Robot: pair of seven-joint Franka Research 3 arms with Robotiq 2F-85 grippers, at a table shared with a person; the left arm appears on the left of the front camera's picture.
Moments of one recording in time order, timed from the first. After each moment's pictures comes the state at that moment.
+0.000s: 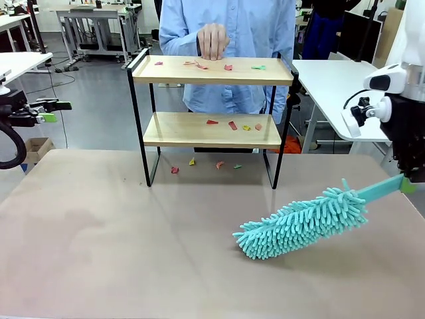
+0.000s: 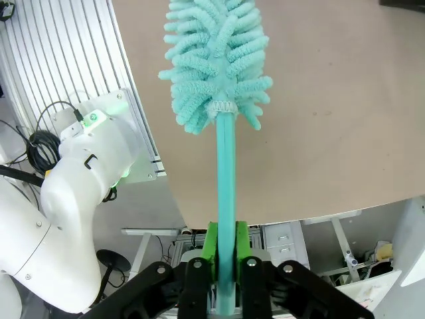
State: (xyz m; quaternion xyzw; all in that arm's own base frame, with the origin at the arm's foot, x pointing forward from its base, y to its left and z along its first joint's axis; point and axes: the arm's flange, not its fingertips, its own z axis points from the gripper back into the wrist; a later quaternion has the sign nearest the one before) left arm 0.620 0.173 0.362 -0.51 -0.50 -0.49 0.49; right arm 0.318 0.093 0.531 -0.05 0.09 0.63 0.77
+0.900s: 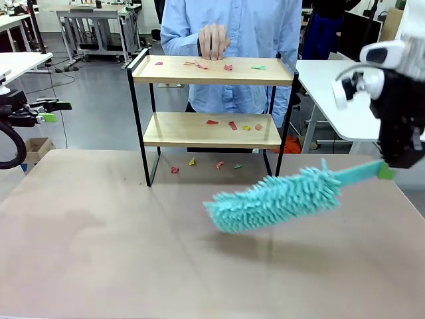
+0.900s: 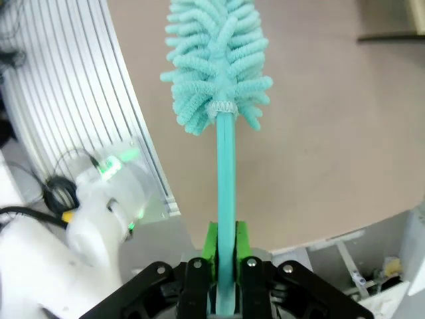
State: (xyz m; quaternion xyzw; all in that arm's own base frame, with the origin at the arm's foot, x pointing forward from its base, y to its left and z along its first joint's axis) left arm 0.620 0.173 0.362 -0.51 -0.50 -0.49 0.49; right arm 0.306 0.129 0.572 -0.01 0.02 0.60 0.80
